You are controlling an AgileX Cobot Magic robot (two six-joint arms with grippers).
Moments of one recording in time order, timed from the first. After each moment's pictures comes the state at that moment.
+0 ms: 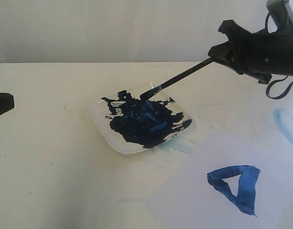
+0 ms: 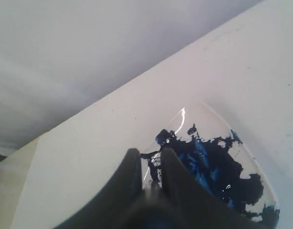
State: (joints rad) left arm 0.11 0.82 -0.45 1.68 -0.78 -1.51; right arm 0.19 1.58 -0.97 1.73 0.56 -1.08
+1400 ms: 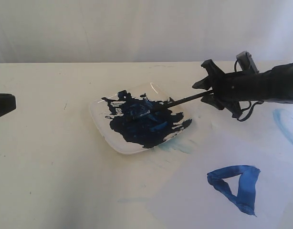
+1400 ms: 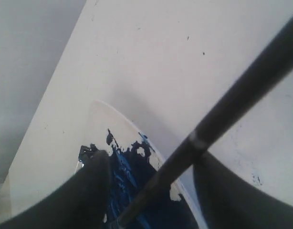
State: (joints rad) left arm 0.11 0.82 -0.45 1.68 -0.80 -1.53; right arm 0.19 2.05 -1.18 1.75 0.53 -0.87
